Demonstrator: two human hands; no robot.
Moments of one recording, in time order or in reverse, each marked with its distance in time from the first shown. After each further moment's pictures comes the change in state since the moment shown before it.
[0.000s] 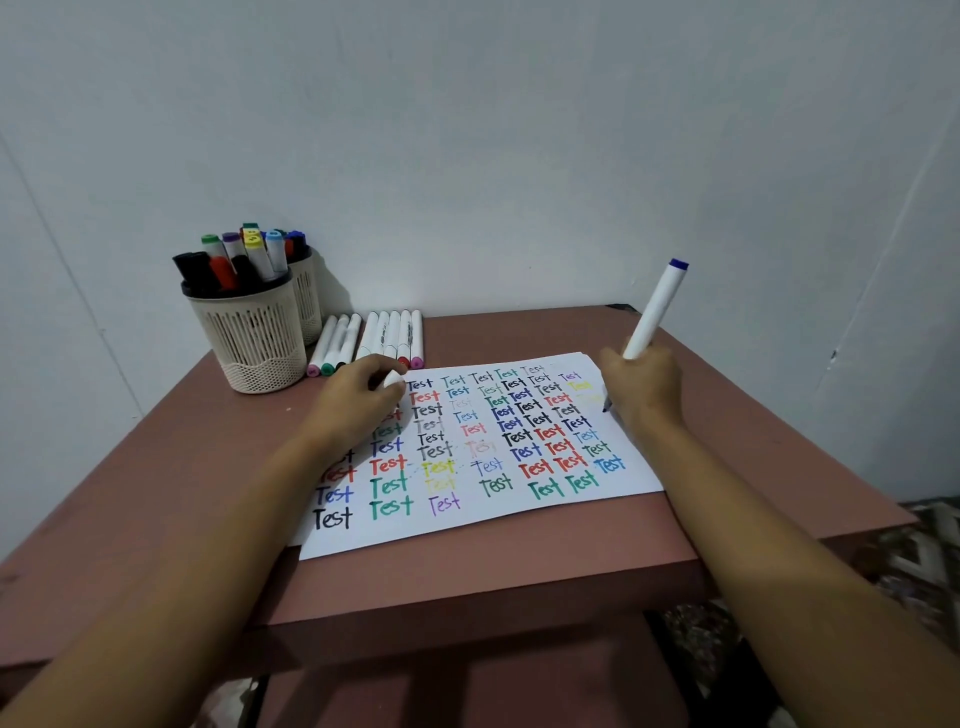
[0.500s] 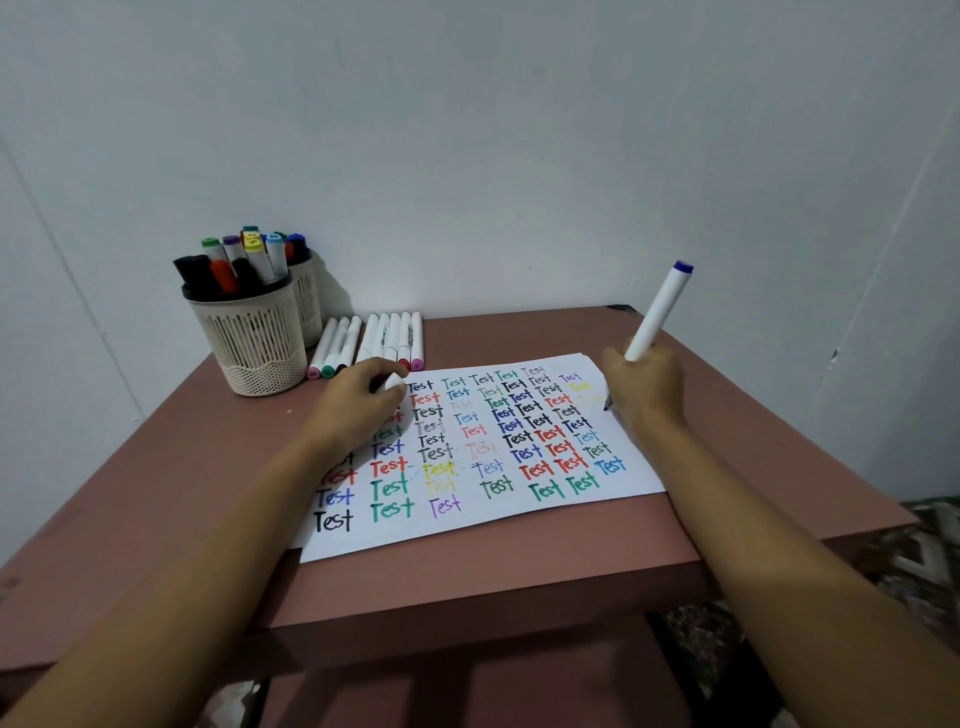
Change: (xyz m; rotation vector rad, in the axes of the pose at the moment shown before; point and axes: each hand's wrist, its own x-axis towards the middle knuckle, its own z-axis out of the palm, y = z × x) left_hand -0.001 0.000 -0.002 0.008 -0.023 -0.008; right_hand -0.001 -0.001 -0.001 0.022 0.006 0.009
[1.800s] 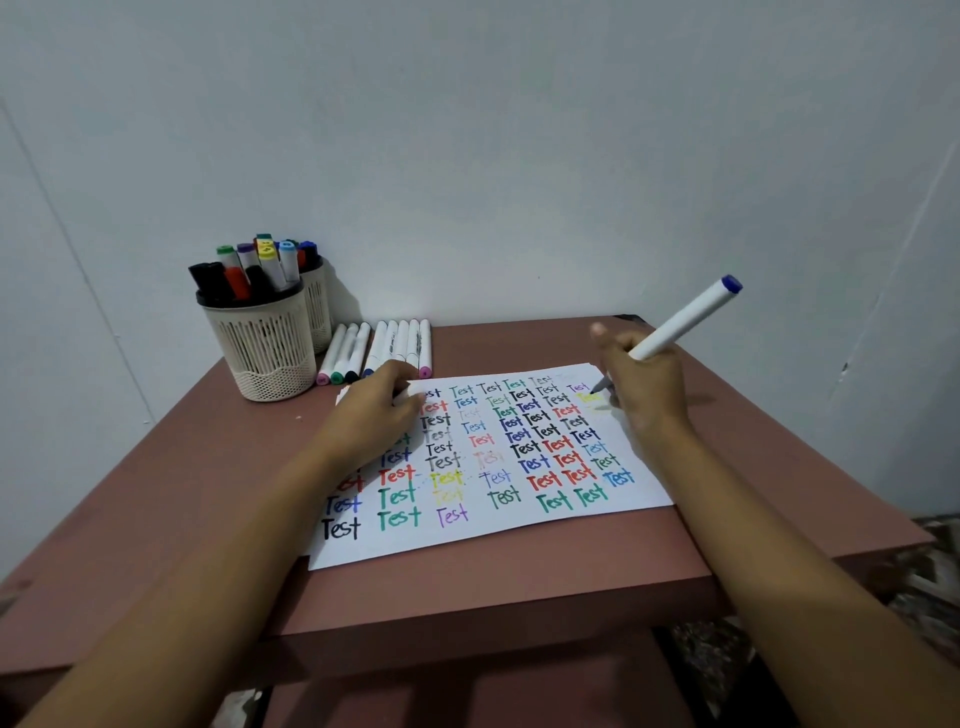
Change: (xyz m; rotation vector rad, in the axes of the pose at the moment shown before) left_hand -0.002 0.004 0.002 0.099 -0.076 0.046; right_hand -0.006 -0.011 0.002 0.370 -0.152 -0.007
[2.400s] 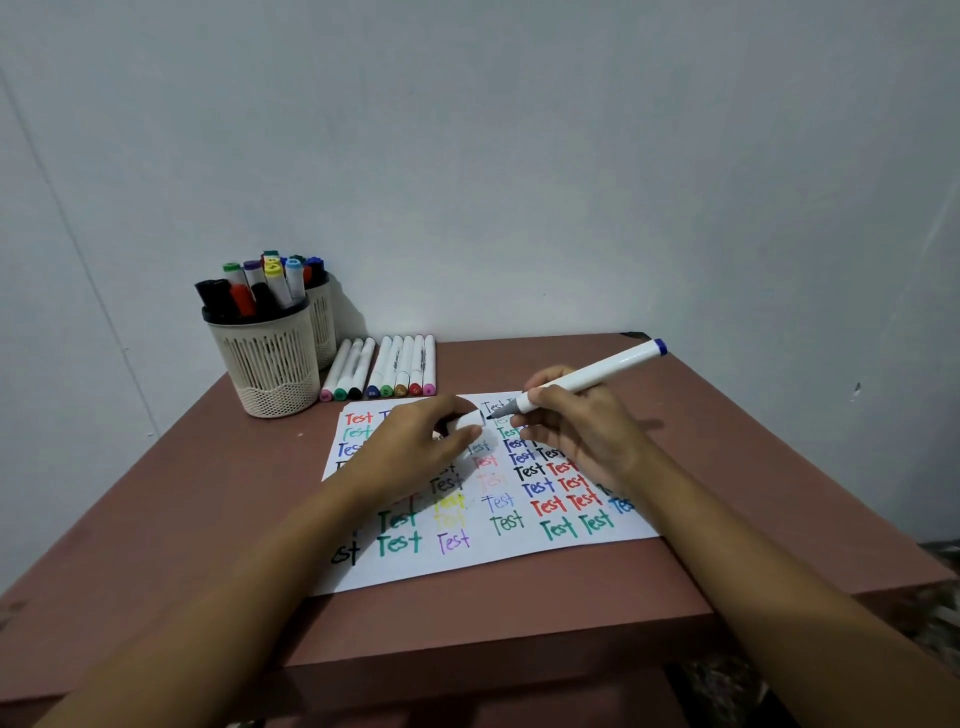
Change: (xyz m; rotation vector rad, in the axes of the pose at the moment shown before) left_hand -0.012 0.030 0.011 -0.091 -0.057 0.221; right_hand -0.022 -0.006 0.023 0.300 -0.643 0.183
